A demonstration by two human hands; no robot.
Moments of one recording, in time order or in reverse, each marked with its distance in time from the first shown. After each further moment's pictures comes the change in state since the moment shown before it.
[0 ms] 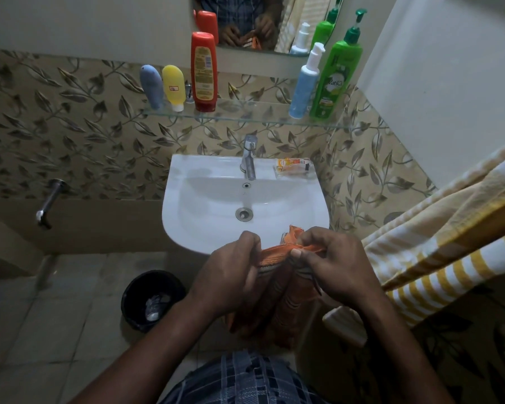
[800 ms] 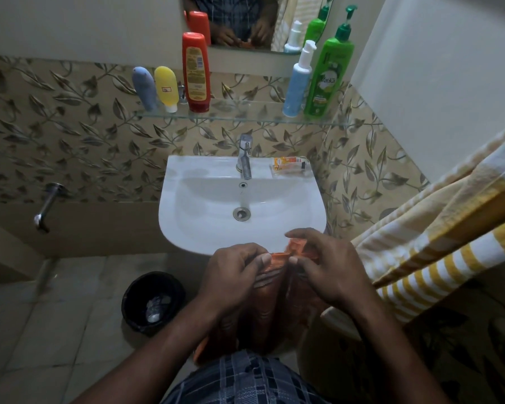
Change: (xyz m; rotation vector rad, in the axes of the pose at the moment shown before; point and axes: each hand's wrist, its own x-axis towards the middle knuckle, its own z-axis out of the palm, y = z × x) left_hand 0.006 0.005 0.020 -0.244 0.057 -0.202; right_hand -0.009 0.006 -0.001 -0.138 -0.042 -0.013
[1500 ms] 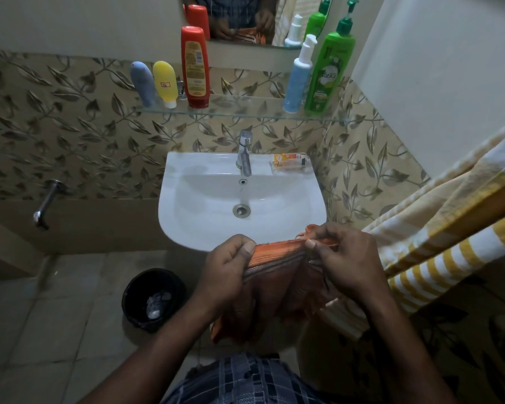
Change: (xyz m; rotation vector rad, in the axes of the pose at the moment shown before) left_hand -0.008 -0.003 -0.001 -0.449 0.020 -0.179; right_hand 0.001 0.002 -0.013 0.113 0.165 0.127
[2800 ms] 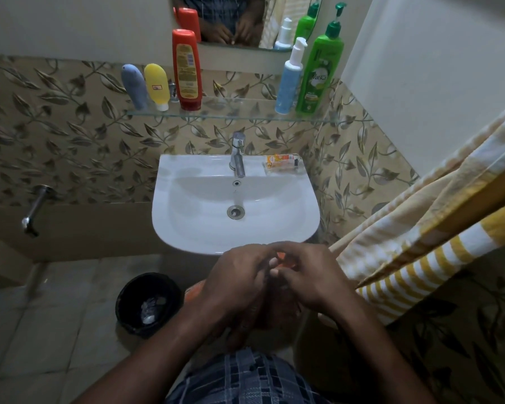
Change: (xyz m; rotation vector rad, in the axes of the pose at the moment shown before) left_hand 0.008 0.009 0.013 0.723 -0.195 0.363; right_hand -0.015 -0.014 0.029 -0.140 -0.306 -0.057
